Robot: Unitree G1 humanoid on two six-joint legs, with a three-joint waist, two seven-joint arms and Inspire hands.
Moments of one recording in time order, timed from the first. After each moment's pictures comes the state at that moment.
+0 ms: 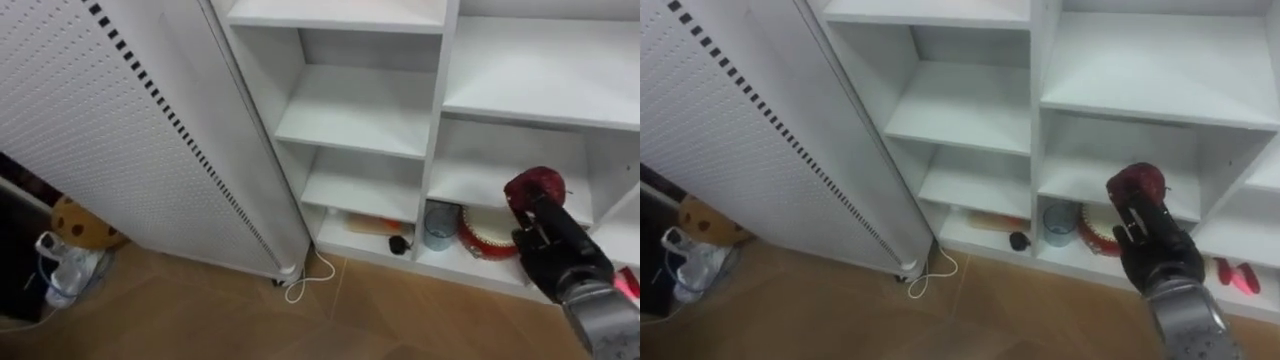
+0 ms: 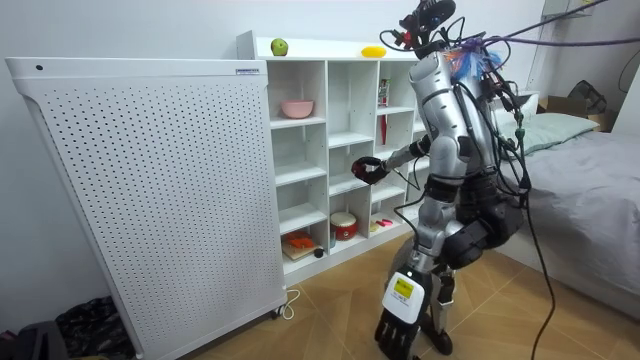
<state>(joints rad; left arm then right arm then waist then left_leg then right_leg) 0.13 0.23 -0.24 0.86 -0.12 0.07 0.32 -0.75 -0.50 0.01 0.87 1.43 -0.04 -0.21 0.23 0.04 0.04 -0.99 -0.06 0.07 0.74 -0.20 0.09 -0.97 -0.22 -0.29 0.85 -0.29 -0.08</state>
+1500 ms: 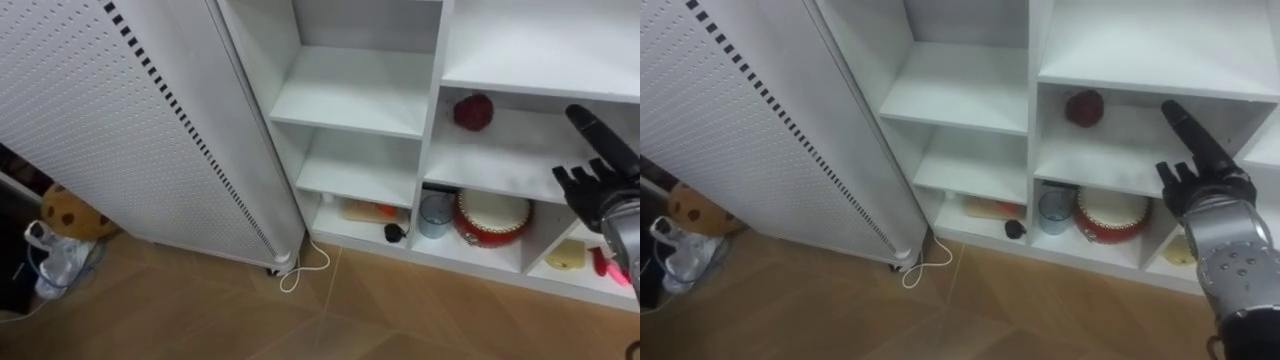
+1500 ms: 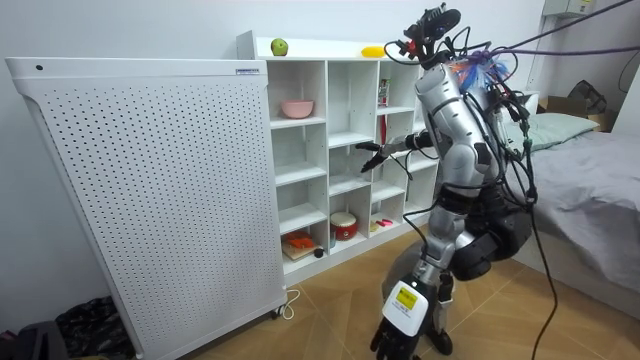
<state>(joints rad) 0.24 0.30 -0.24 0.72 -0.11 0.06 0.36 -0.91 -0.59 -0.02 0.85 1.44 -0.05 -0.42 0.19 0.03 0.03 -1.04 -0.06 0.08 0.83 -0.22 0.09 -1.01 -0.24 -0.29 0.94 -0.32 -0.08</state>
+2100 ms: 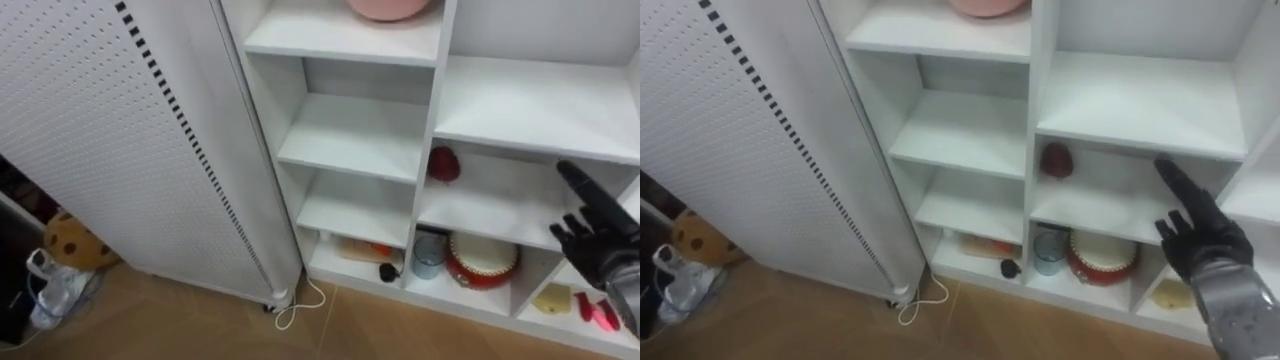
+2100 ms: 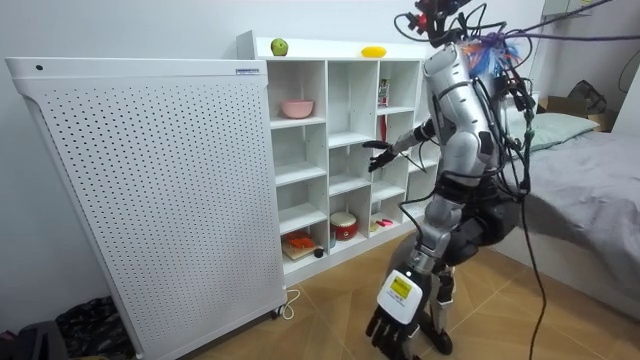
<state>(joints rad) 0.24 0.34 -0.23 0.79 -0.11 0.07 0.26 -0.70 -0.59 0.02 1.08 1.46 -0.02 -0.10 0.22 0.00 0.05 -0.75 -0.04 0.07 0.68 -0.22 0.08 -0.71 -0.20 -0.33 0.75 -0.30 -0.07</state>
